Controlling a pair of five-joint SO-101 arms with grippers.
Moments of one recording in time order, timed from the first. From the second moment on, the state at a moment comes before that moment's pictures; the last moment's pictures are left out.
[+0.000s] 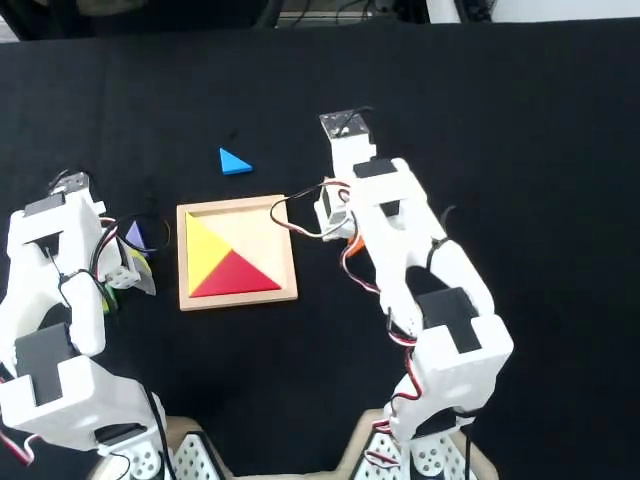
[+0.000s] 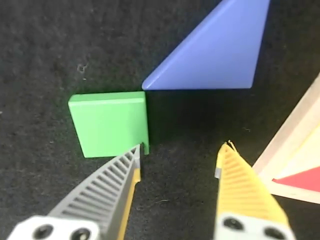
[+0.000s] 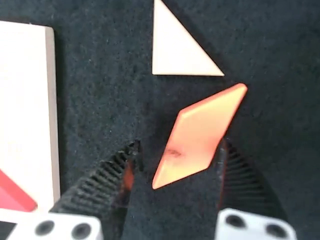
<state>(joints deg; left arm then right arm) -26.5 3.5 30.0 70.6 -0.7 -14.2 14.8 15.7 57.8 -0.7</state>
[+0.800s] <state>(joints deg) -26.5 3.5 30.0 70.6 -0.7 -14.7 14.9 13.5 57.5 -0.7</state>
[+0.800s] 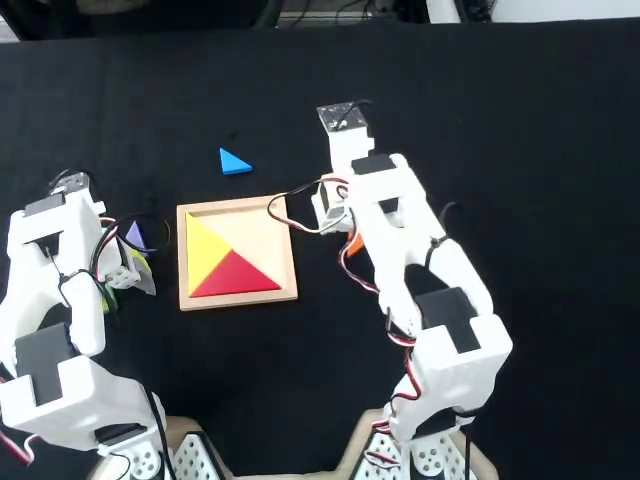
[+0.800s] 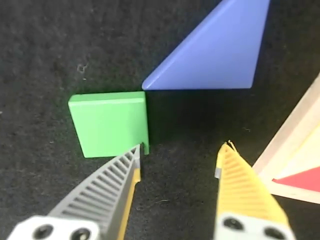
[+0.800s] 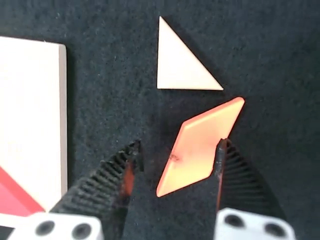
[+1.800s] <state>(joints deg) -26.5 3.5 30.0 70.6 -0.7 -12.6 21.0 11.1 59.7 -0.4</state>
